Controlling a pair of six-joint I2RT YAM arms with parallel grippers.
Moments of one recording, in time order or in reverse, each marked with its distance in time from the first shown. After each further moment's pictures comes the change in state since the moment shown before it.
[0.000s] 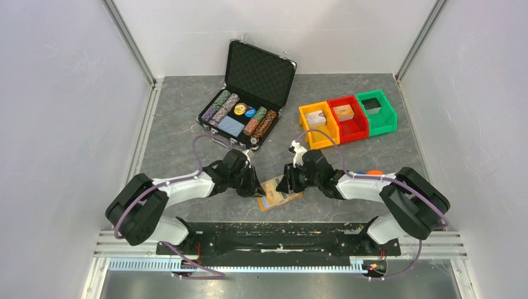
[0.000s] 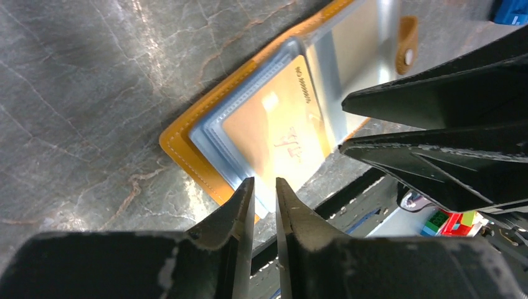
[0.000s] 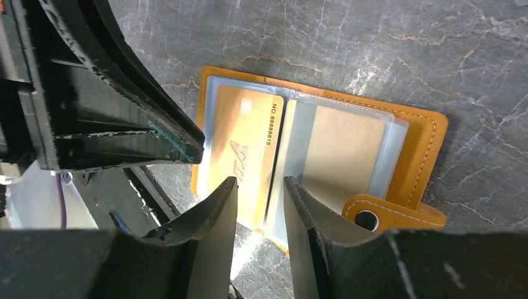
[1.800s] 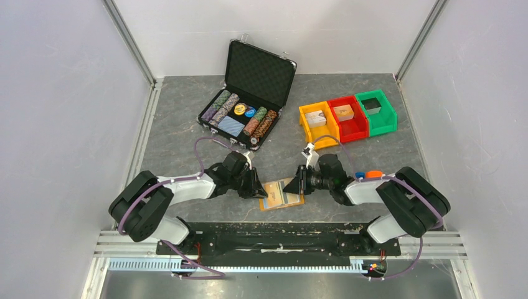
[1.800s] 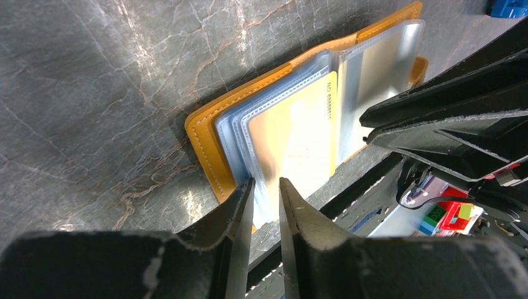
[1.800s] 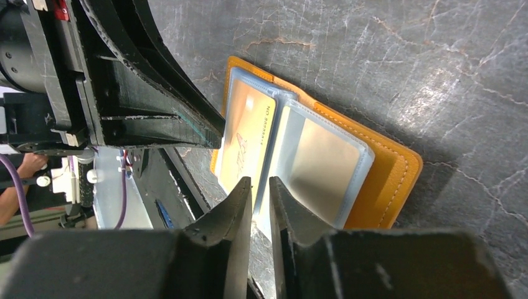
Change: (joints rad) left arm 0.000 0.064 -0.042 0.117 0.026 0.000; right arm -0.147 0.026 -0.183 0.309 -0.220 0.151
